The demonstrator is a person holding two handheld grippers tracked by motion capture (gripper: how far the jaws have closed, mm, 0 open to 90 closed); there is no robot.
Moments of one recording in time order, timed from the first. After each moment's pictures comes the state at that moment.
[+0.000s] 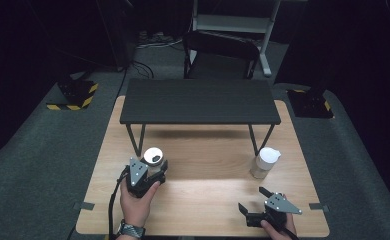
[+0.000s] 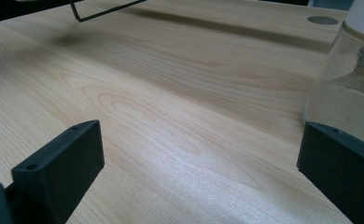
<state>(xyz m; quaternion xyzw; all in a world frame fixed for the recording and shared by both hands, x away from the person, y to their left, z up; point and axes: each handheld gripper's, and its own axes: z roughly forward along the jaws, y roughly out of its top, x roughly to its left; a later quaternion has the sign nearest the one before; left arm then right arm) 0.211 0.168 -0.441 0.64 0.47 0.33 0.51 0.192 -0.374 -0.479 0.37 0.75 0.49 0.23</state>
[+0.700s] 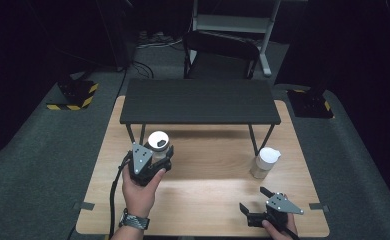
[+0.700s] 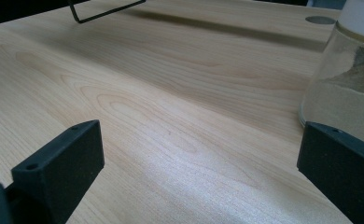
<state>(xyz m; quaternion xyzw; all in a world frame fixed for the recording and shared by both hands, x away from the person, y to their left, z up) 0.217 0.153 -0.378 0.63 0.45 0.35 0.53 0.192 -0.377 -0.480 0.37 0.75 0.50 0.23</state>
